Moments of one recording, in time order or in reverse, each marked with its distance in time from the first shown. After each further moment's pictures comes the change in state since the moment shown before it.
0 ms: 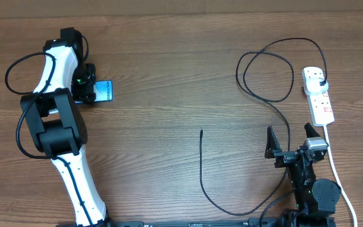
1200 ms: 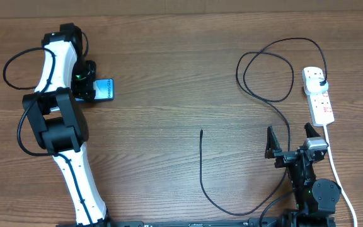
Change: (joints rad) left arm -0.001 0.047 0.138 -0.124 0.017 0.016; right arm 0.000 0.000 0.000 0.000 0.000 0.000
